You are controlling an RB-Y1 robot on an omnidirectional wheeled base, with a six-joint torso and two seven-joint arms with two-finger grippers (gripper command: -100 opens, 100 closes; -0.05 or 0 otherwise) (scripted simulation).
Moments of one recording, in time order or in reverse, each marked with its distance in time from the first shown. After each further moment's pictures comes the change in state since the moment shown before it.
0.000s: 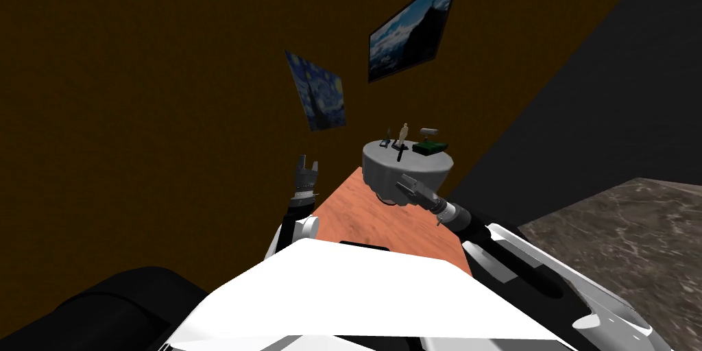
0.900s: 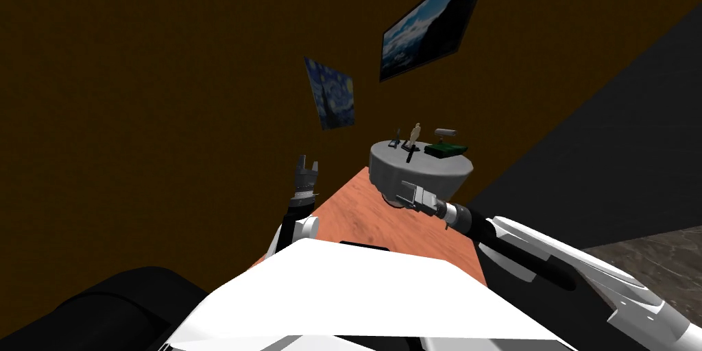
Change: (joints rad) left arm 0.000 0.000 0.000 0.000 0.000 0.000 0.000; right arm -0.042 -0.230 0.074 0.091 0.088 -0.029 0.130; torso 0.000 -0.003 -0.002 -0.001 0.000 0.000
